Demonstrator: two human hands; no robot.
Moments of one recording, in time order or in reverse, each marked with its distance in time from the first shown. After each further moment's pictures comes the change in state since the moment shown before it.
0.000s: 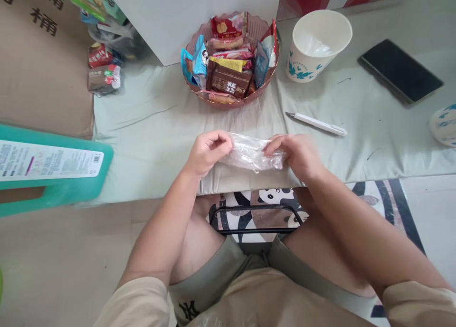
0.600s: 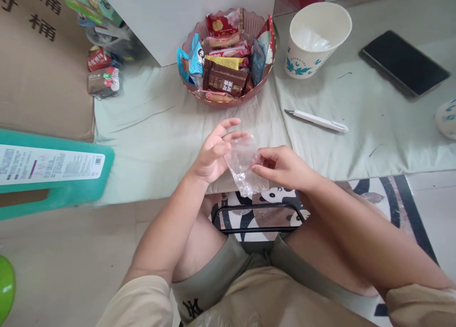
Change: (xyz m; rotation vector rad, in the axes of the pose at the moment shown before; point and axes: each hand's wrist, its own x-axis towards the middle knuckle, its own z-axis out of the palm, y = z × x) left_hand -0.006 0.001 0.021 -0.417 -0.142 -0.188; right_hand -0.007 -0.005 0.011 -0.274 -0.313 0.033
